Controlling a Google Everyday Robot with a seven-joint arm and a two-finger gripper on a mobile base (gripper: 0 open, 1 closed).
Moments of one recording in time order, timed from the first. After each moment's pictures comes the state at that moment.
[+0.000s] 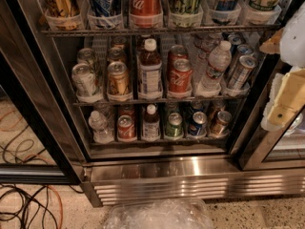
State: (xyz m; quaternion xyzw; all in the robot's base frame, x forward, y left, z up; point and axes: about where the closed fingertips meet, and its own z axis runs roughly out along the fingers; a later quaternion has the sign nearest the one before) arm 0.438 -0.217 0.976 -0.60 0.78 -0.03 0.16
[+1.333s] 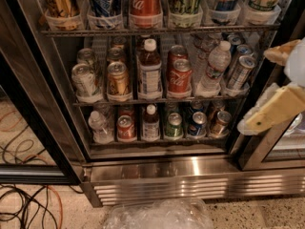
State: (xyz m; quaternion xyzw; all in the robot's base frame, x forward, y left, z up) arm 0.431 -0.196 0.972 -0.51 0.80 0.03 0.31
